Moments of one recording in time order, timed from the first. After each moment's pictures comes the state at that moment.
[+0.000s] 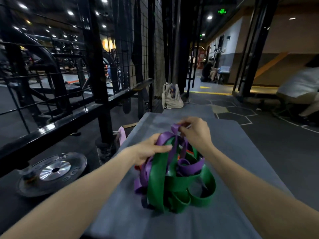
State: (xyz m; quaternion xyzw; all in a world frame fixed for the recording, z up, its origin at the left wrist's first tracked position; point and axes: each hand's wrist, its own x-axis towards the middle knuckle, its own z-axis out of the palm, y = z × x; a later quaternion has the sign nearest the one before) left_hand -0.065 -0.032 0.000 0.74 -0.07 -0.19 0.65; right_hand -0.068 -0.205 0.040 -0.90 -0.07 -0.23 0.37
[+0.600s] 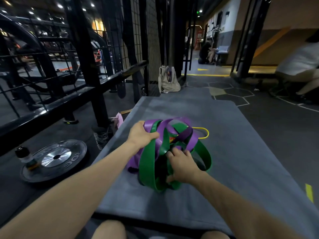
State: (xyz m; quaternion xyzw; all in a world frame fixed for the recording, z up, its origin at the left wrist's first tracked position) left_hand -0.080 -0.039 -0.026 0.88 0.02 0.08 0.47; right_hand -0.123 -0.198 -0.085 -0.98 -0.19 0.01 -0.01
